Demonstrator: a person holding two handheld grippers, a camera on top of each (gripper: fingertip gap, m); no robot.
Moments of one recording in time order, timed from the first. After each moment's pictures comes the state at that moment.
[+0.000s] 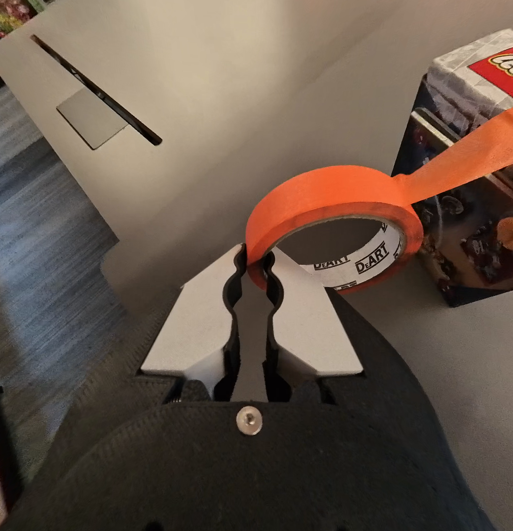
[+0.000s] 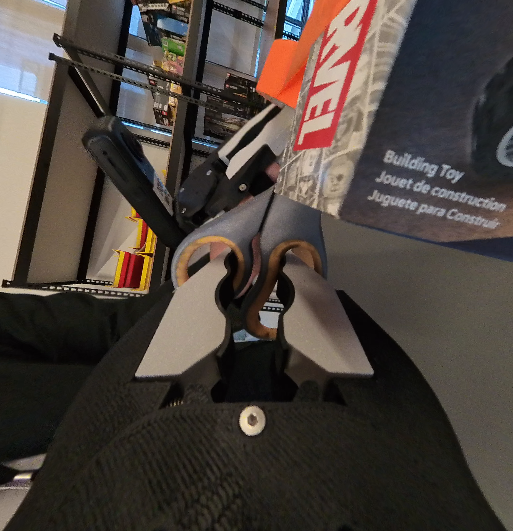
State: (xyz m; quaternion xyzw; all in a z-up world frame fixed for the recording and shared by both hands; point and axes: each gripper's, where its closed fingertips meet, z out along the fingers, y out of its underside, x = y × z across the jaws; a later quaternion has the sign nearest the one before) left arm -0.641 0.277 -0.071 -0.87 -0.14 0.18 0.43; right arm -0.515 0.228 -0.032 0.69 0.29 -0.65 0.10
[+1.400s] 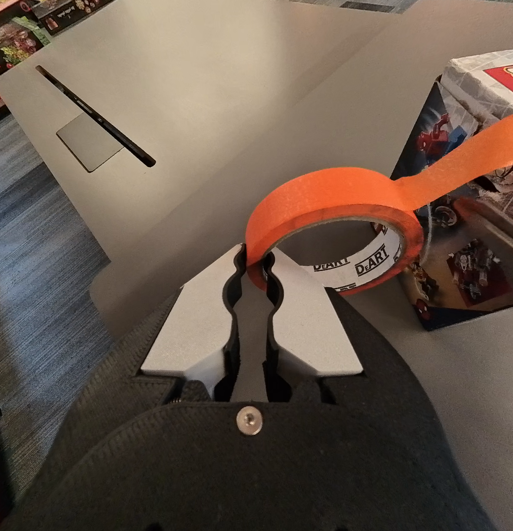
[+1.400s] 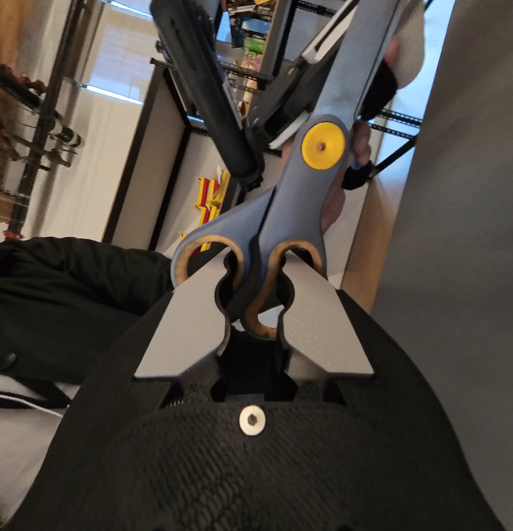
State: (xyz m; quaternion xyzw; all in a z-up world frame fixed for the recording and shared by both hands) left arm -0.636 0.301 -0.070 -0.86 -0.12 0.19 0.45; right arm -0.470 0.173 -0.003 0.61 0.27 -0.74 0.13
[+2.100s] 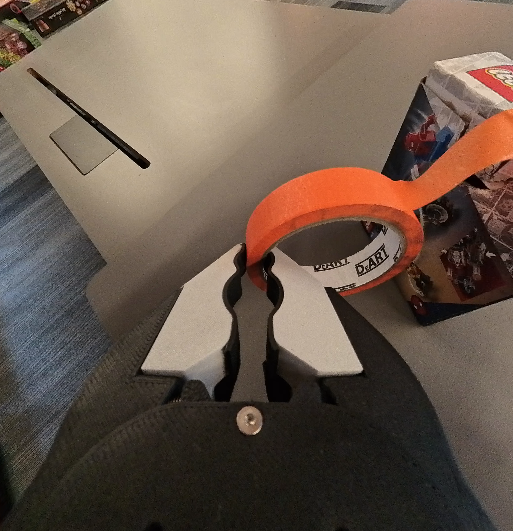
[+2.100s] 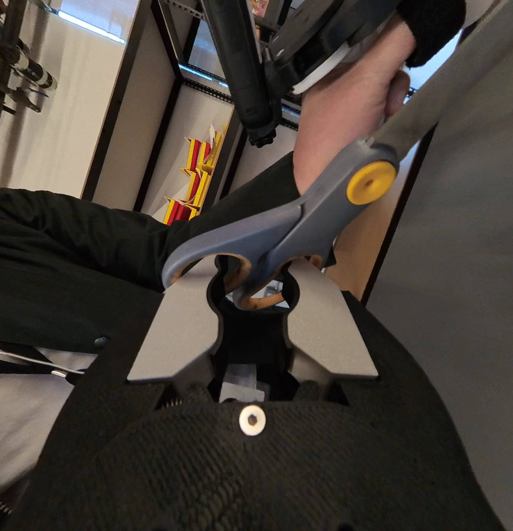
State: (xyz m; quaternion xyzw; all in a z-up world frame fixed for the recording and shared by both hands) left arm -0.632 0.300 -0.068 -0.87 -0.12 0.18 0.45; right arm -0.453 0.143 -0.001 0.59 0.34 -0.72 0.14
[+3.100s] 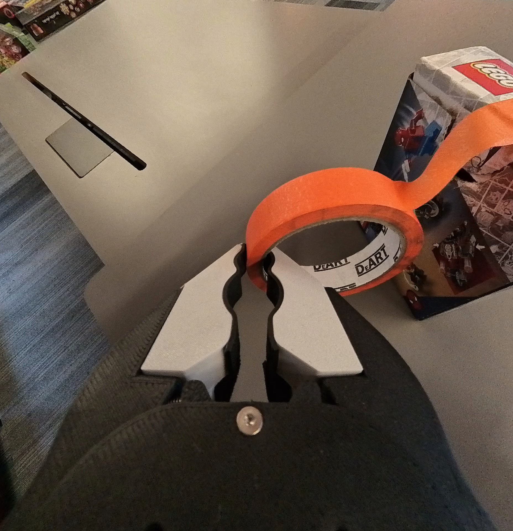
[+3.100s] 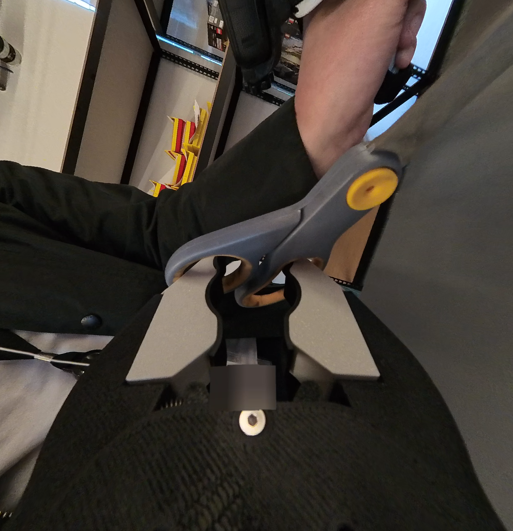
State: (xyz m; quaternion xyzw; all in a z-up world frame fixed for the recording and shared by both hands) left arm -0.628 0.299 -0.068 -0.87 -0.11 0.18 0.45; right arm -0.429 0.119 -0.010 0.61 0.36 -0.69 0.15
